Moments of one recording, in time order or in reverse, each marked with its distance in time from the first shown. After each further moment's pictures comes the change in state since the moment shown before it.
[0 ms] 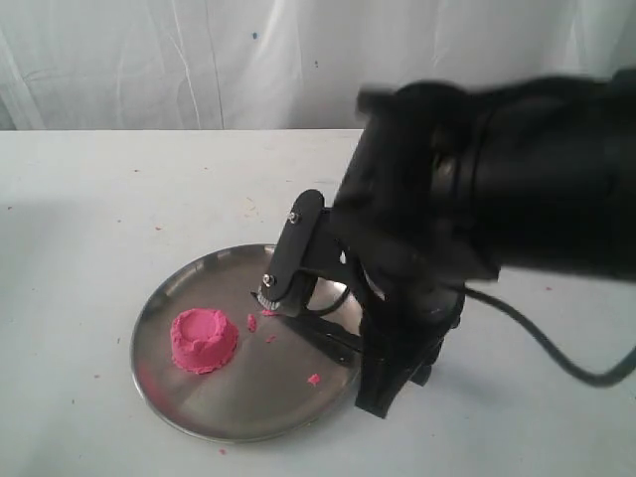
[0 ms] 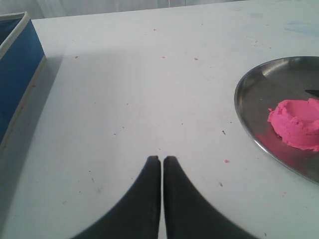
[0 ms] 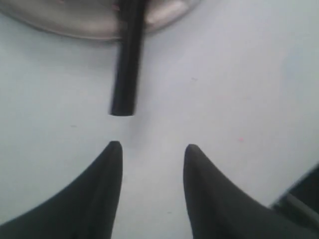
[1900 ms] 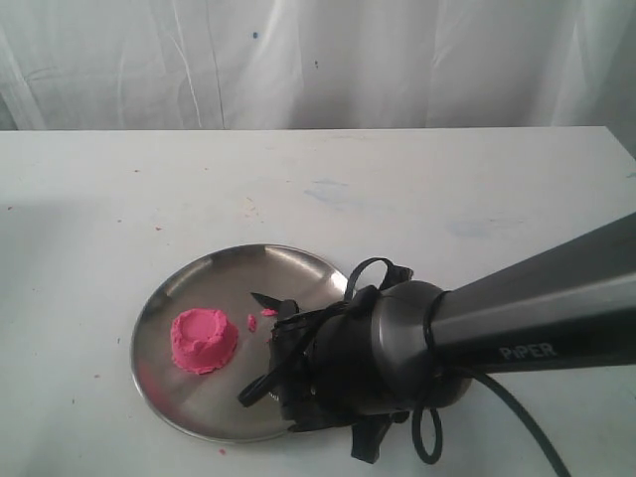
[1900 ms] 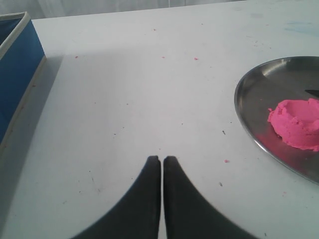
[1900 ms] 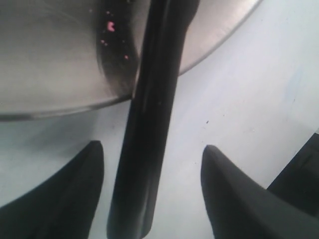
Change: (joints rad) left arm 0.000 0.000 0.000 0.000 0.000 0.000; right arm 0.043 0.366 0.114 -0.385 -0.158 0.378
